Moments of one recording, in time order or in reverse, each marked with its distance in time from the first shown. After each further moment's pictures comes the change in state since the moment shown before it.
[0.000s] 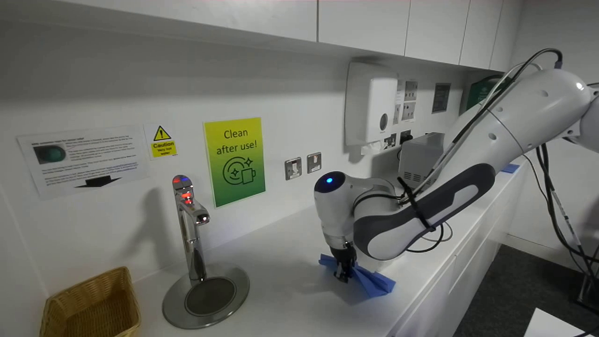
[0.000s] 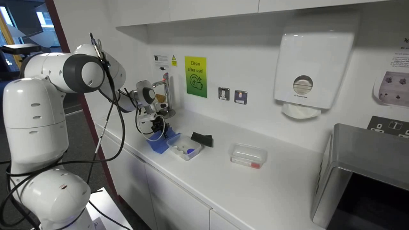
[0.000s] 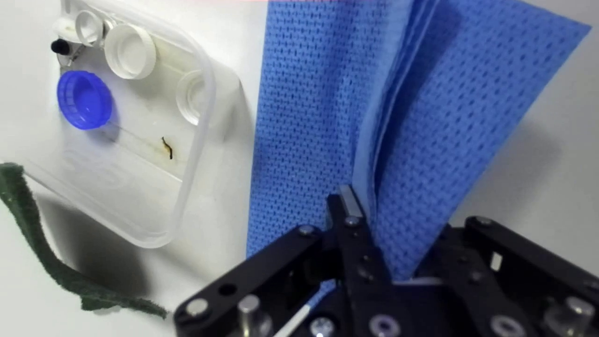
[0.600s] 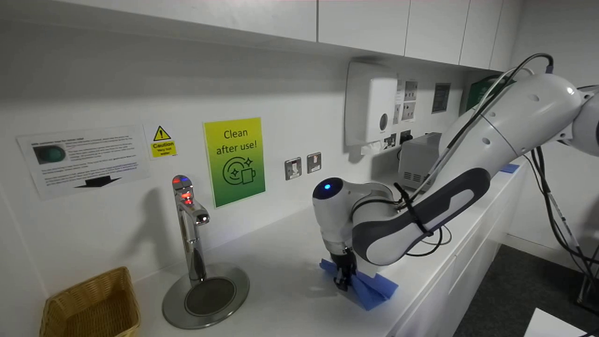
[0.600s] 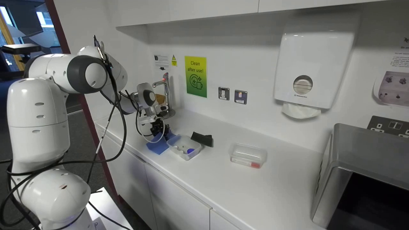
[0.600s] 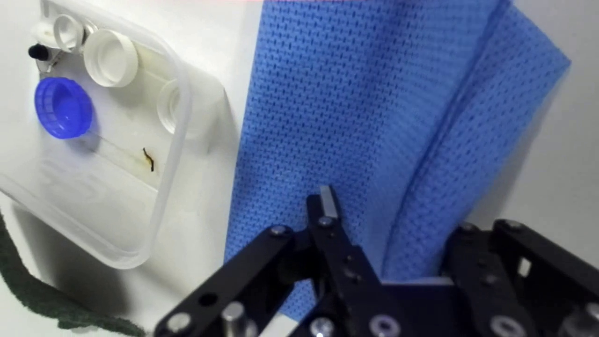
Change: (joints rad) arm 0.001 0.029 0.004 0.001 0.001 0.000 -0.001
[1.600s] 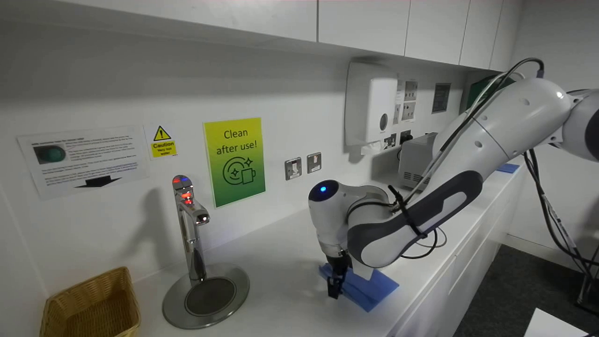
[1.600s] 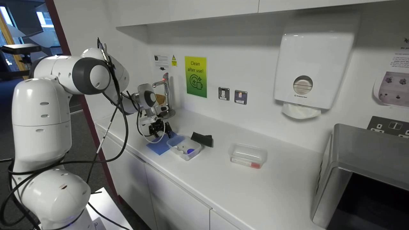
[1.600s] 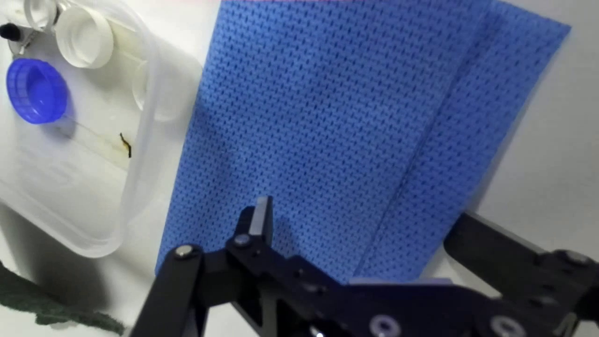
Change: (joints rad) arm 0.000 0.035 0.007 0.030 0.004 0.006 0.000
